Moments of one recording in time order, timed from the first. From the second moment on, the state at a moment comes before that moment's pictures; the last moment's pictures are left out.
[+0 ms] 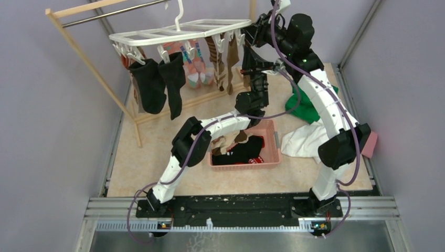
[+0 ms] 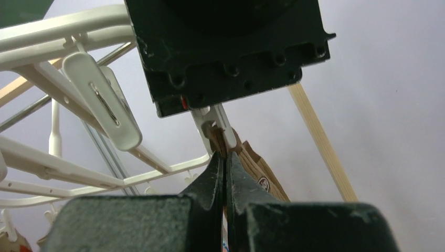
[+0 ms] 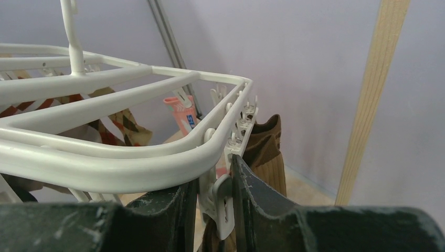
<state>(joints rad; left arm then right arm) -0.92 2.27 1.87 1.42 -0.72 1.38 0.40 1.81 2.02 -0.06 -0.42 0.24</state>
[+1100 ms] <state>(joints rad) -0.91 2.27 1.90 1.41 -0.72 1.38 0.40 1.81 2.03 -0.13 -0.43 0.23</state>
